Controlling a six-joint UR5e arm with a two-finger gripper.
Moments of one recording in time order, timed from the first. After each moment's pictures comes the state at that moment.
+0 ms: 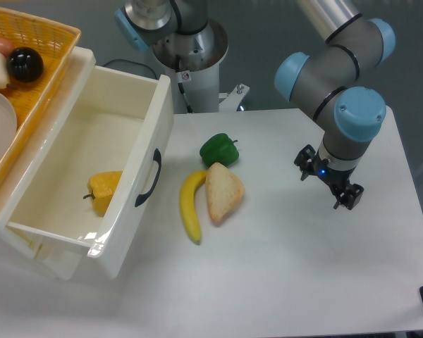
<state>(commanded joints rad) 2.73 -2.01 -1.51 -1.19 1.57 1.51</state>
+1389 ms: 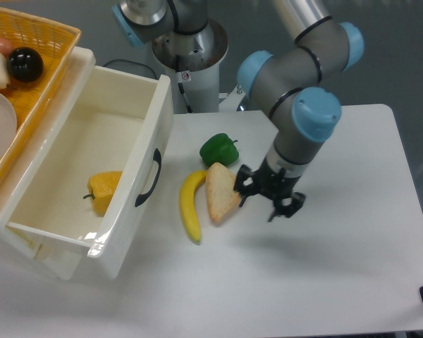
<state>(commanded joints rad) 2.58 -1.94 -1.60 -1.18 1.16 0.88</state>
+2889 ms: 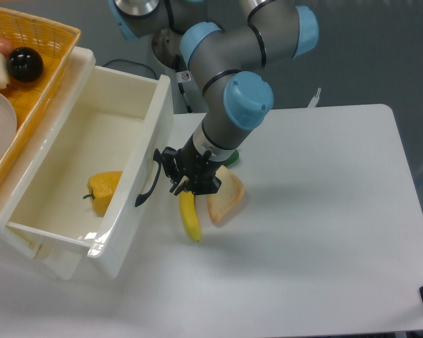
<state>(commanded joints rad) 2.47 -1.81 -1.63 -1.39 1.10 0.89</state>
